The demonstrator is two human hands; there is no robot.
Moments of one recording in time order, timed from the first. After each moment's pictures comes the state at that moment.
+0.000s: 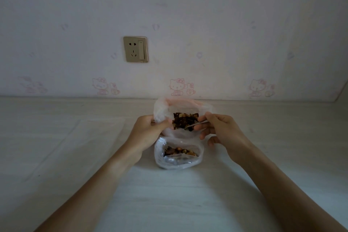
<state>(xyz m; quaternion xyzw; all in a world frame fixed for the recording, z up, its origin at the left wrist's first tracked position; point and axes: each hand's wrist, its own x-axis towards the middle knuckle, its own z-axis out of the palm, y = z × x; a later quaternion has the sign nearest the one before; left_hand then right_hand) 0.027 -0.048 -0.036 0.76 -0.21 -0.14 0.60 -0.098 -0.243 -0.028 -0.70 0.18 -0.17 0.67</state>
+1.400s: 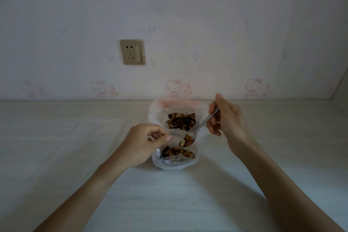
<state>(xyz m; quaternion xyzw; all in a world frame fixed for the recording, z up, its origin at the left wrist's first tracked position) 0.002 -0.020 -0.028 0.82 -0.38 -0.06 0.42 -0.108 -0.243 -0.006 -0.67 0.12 -0.31 0.66</state>
